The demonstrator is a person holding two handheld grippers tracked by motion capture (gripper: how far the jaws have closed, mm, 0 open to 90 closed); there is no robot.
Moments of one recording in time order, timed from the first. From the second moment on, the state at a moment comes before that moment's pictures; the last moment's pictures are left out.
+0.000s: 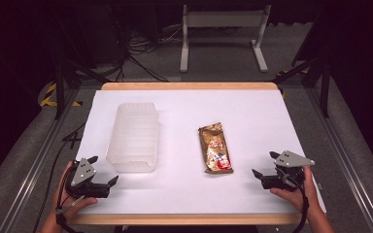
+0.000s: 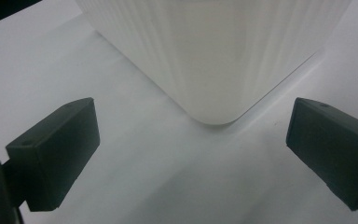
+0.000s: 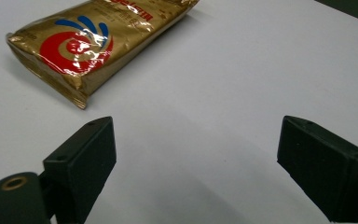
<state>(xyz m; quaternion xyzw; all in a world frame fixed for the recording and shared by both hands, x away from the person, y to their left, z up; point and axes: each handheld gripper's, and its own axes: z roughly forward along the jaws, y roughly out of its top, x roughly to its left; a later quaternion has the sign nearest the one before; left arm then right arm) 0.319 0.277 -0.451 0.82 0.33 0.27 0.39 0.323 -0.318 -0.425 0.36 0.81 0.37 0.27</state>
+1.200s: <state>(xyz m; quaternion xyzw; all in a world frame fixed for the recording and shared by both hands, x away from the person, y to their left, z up) 0.309 0.282 -0.454 0.82 0.34 0.28 0.38 0.410 -0.242 -0.402 0.36 0.82 0.41 0.20</state>
